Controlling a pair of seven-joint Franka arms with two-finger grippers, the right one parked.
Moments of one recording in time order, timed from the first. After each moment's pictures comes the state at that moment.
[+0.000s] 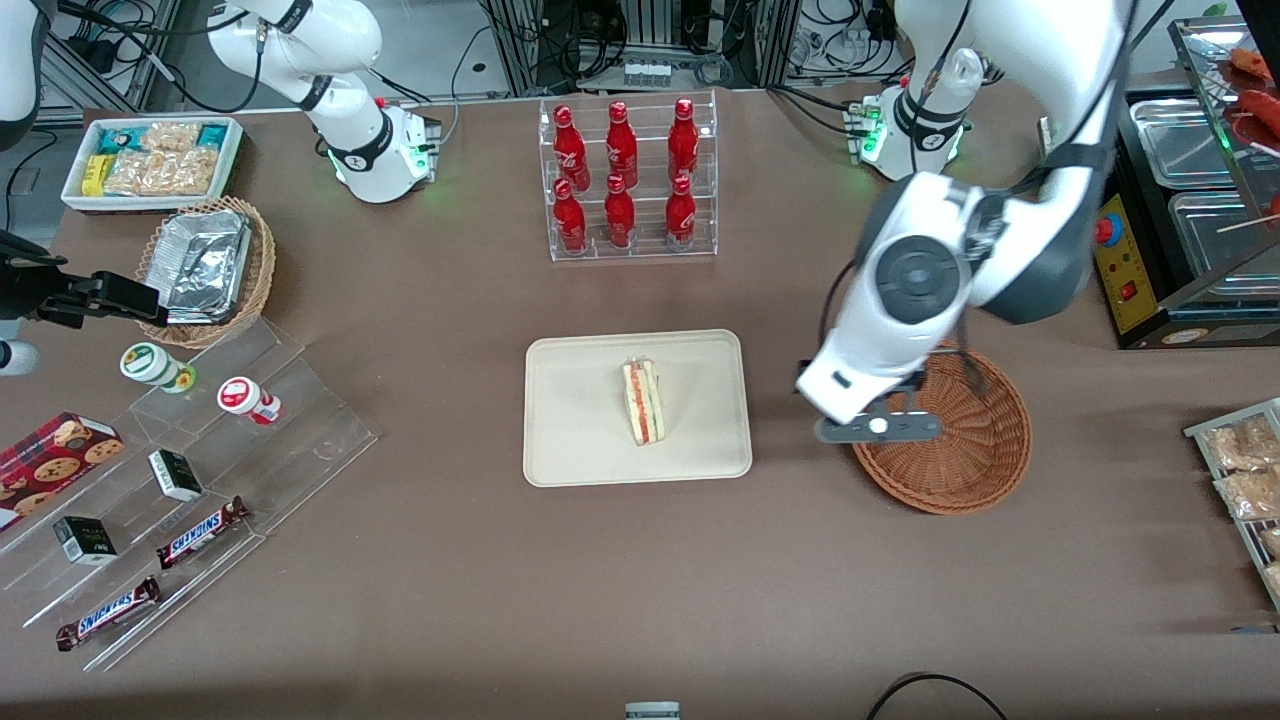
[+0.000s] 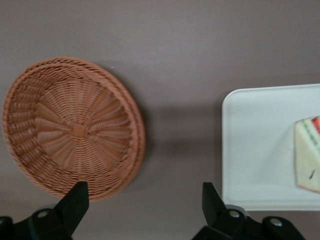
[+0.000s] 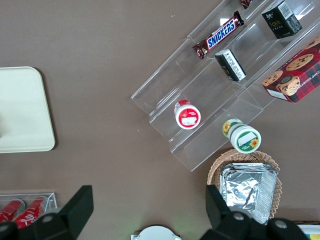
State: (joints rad) arm -0.29 0.31 -0.13 -1.63 0.10 1.83 -0.40
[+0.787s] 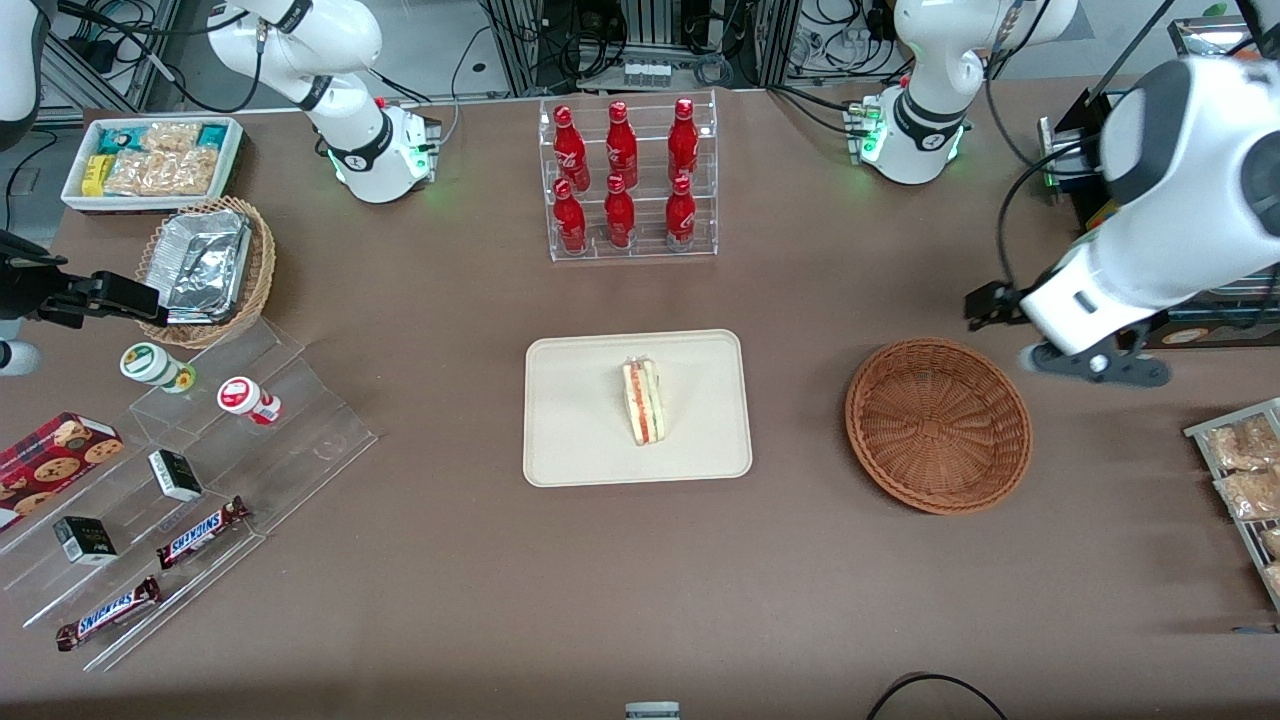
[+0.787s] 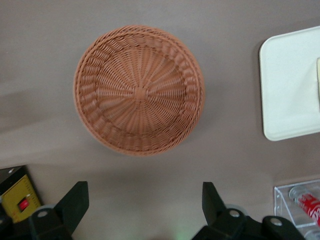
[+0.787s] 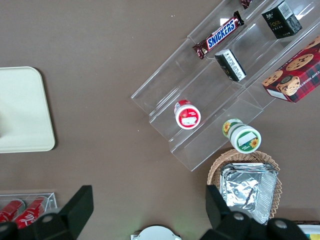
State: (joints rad) arm -0.01 0.06 -0.13 -1.70 -0.01 1.60 0.04
